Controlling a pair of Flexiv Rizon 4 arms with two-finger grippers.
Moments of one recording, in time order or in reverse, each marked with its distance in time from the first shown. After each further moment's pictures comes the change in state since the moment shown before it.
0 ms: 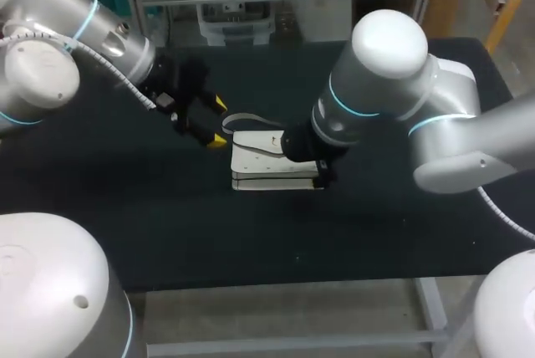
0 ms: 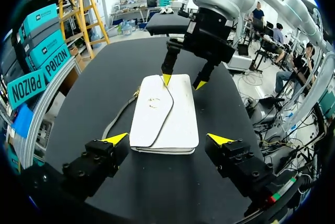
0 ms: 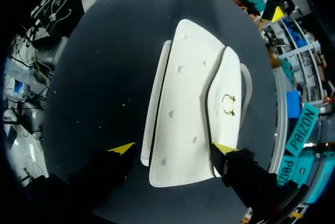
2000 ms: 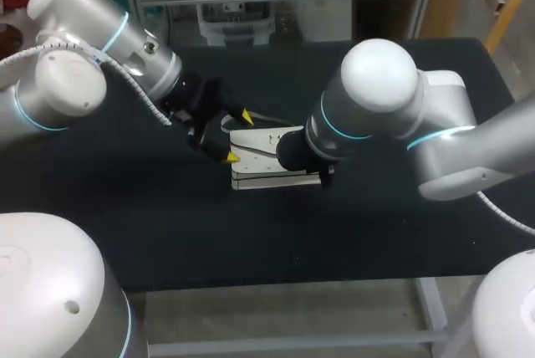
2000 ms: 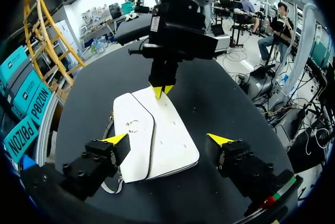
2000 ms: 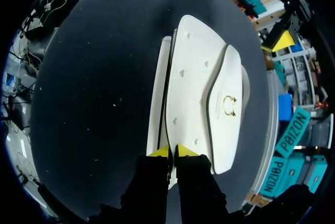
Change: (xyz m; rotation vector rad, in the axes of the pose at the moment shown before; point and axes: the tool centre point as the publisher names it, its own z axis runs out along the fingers) left arm 0.016 -0.014 0.044 0.013 0.065 0.325; right arm -0.002 0.003 0.010 0.036 -0.087 -0.035
